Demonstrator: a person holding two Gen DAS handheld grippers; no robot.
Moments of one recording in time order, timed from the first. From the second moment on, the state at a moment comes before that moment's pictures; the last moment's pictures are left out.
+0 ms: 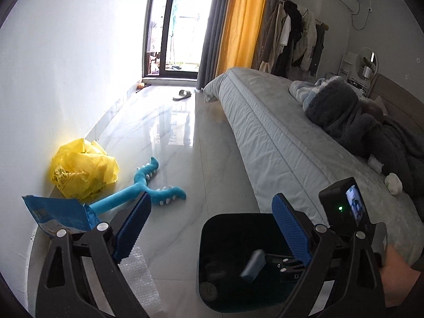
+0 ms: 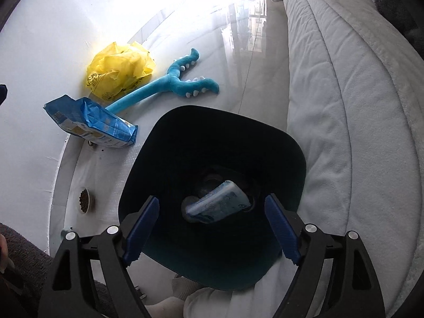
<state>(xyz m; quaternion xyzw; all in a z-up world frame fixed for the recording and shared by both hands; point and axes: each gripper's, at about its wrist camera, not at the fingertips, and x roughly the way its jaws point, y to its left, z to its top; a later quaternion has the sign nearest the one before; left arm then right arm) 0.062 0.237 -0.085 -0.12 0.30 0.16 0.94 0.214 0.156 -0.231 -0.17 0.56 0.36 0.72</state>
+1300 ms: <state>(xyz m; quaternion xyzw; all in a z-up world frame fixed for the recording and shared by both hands) 0.118 0.123 -0.030 -0.06 0.25 0.08 0.96 0.255 -0.010 -0.080 -0.11 0.38 0.34 0.85</state>
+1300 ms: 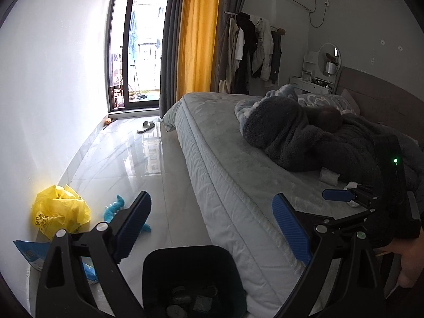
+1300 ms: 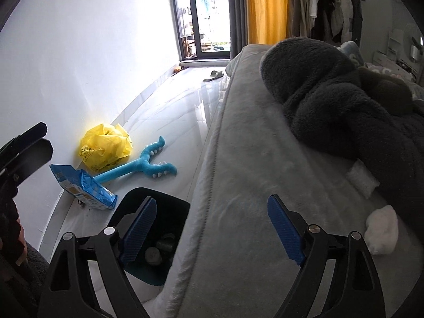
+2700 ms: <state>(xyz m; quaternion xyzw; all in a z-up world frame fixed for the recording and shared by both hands) 0.316 -0.028 -0.062 -0.05 0.29 -0.14 0.94 0.337 -0.195 -0.119 -0.04 0.39 0.21 0.90</state>
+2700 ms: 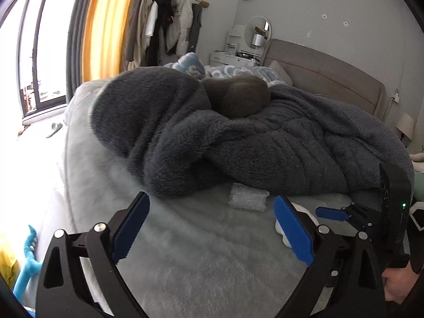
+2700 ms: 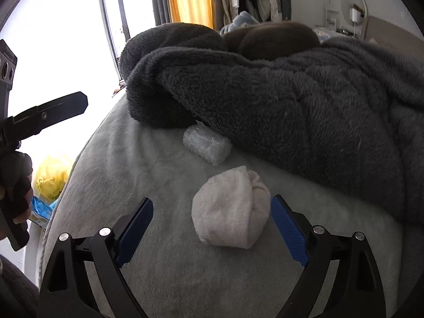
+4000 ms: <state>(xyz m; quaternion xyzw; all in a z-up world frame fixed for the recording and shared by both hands) 0.408 -0.122 -0.132 0.01 0.40 -0.16 0.90 0.347 -0.298 -0.116 0.05 0.41 0.19 0.89</state>
